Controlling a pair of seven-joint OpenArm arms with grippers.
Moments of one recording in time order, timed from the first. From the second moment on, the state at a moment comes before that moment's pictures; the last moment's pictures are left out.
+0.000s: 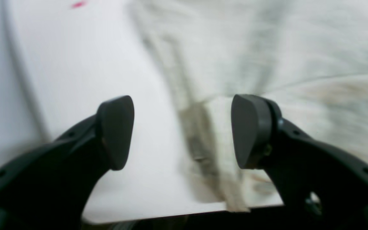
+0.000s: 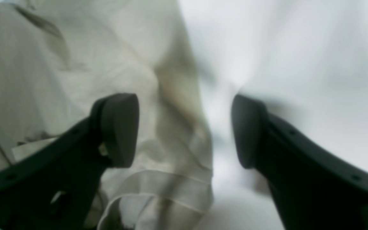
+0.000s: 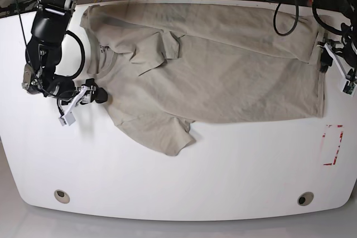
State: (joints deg) left arm 10.9 -24.6 -38.7 113.7 -28.2 -42.8 72.6; right arm 16.1 21.9 17.6 57.9 41.3 40.9 -63.9
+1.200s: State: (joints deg) left arm -16.3 -16.8 -39.1 73.7 1.8 -42.9 66.8; right arm 17.1 13.4 17.4 58.0 31.2 41.1 -59.5
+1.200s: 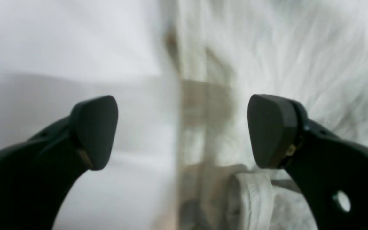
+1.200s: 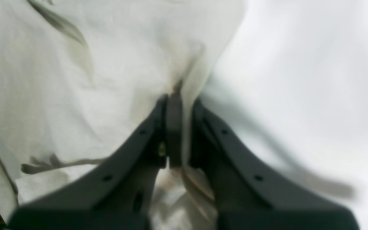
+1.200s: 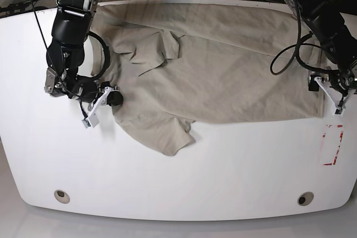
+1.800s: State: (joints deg) left arm -21.5 -20.0 -39.3 56.0 -10.3 -42.8 60.9; right arm 17.0 13.4 17.4 58.0 31.3 41.1 -59.6
